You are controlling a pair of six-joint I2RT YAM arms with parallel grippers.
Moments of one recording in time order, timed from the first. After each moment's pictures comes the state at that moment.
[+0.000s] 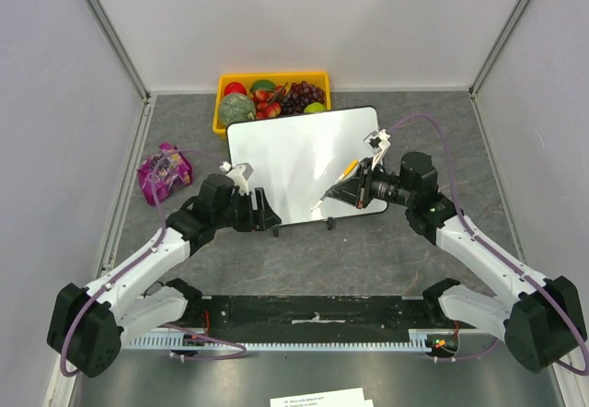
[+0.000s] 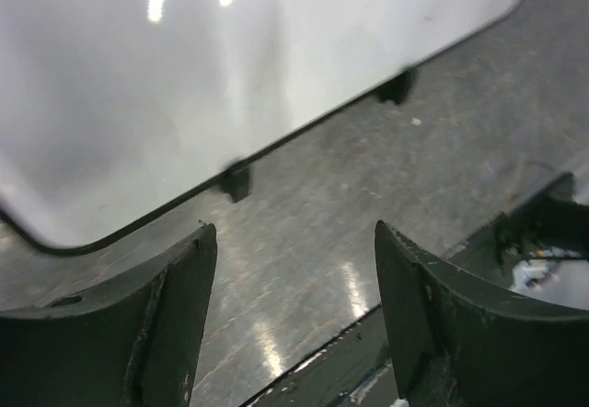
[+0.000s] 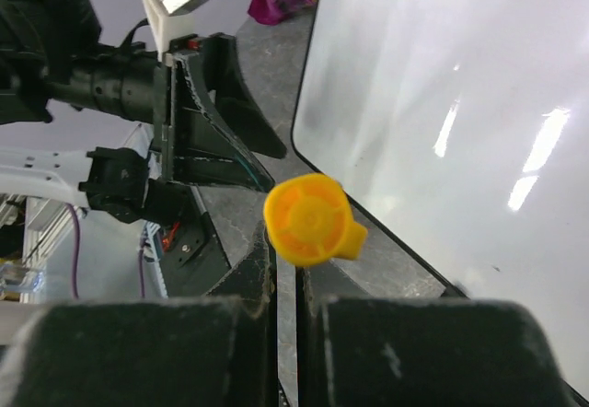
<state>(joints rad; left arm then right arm) -0.51 0.99 0.60 -0.34 0.23 -0.55 0.46 1.06 0.67 0.15 -0.66 0.48</state>
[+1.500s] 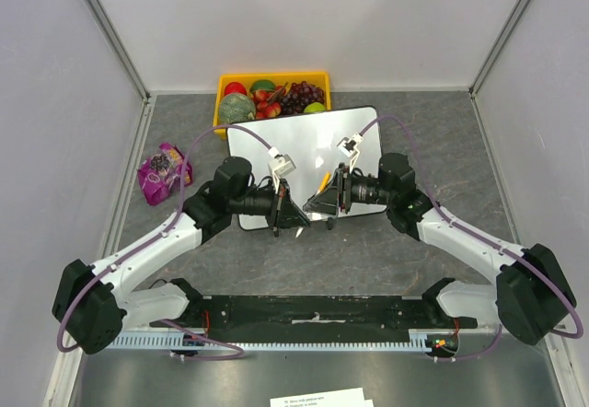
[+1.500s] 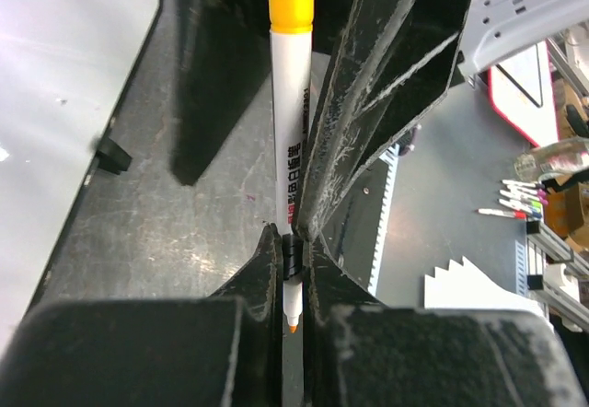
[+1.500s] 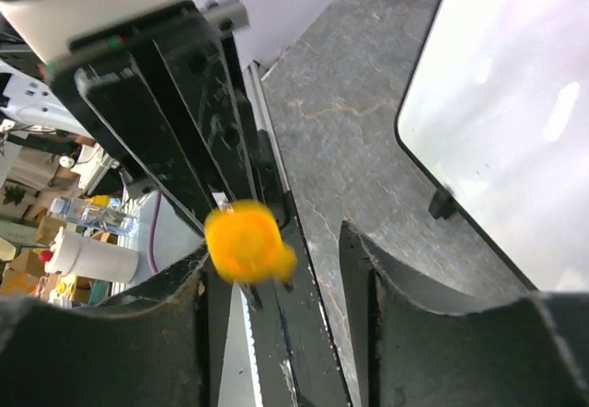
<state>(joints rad) -0.67 1.13 0.77 -0.07 0.75 -0.31 0.59 1.22 0.68 0.36 -0.79 0.65</state>
